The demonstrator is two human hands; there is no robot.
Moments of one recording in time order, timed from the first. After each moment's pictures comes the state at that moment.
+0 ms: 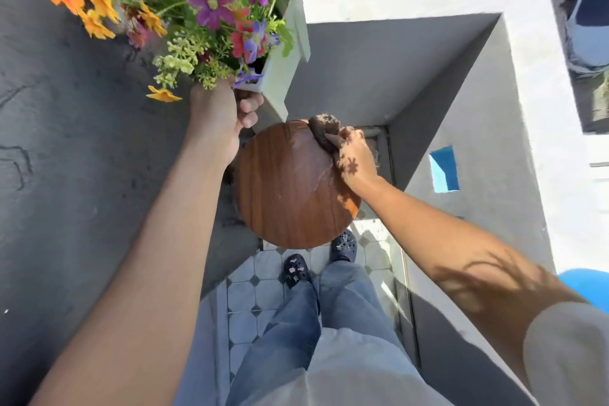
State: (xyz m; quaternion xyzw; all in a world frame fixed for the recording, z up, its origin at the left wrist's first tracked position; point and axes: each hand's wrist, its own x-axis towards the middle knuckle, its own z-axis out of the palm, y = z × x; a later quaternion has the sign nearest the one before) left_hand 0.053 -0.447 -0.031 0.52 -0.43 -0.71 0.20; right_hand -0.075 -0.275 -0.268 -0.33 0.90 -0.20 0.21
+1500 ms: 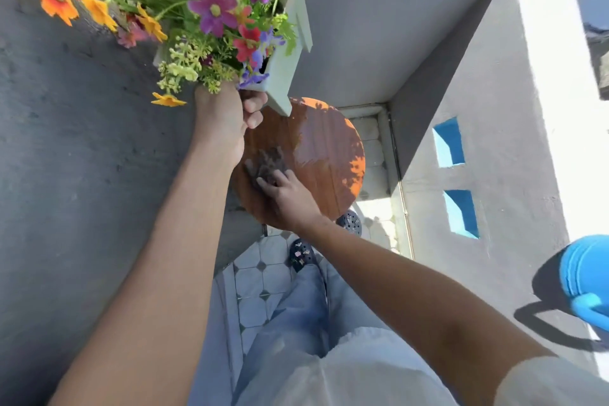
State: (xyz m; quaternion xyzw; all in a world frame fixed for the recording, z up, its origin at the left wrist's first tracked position) left_hand 0.062 -0.417 -0.051 0.51 -0.47 -0.70 0.19; right_hand 0.085 -0.279 -0.261 -0.51 0.80 -0.20 0.22
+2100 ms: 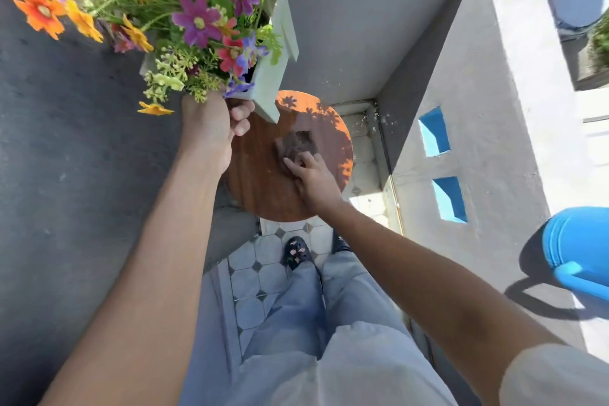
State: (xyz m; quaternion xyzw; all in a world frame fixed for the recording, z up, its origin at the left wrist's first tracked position) left_hand 0.085 -0.400 -0.054 0.50 -0.48 -0.70 0.18; right_hand 0.051 -0.237 -0.263 -0.42 0.86 -0.23 0.19
